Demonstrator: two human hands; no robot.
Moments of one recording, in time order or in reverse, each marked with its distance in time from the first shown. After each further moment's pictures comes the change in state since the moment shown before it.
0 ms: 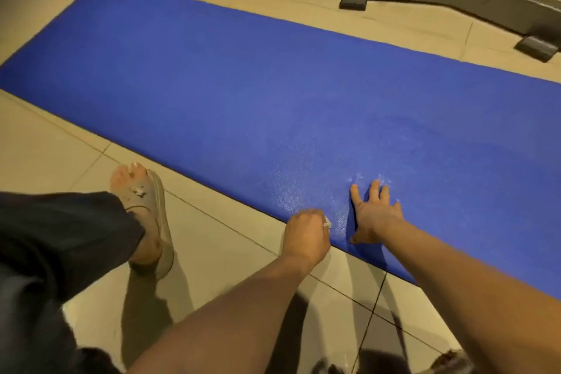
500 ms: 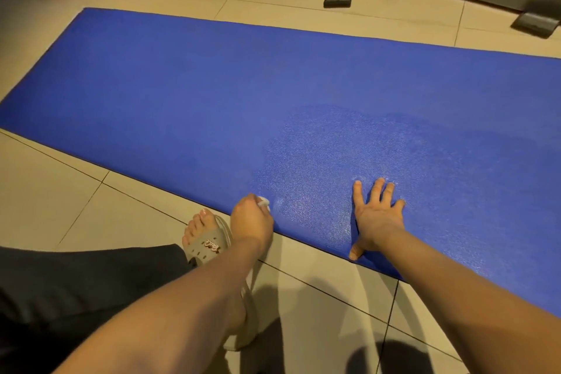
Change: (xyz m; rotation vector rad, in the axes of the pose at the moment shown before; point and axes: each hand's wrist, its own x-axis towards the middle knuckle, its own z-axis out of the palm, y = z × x) left_hand 0.051 -0.087 -0.061 -0.049 0.214 -0.392; right_hand 0.007 -0.007 0.002 0.004 0.080 0.031
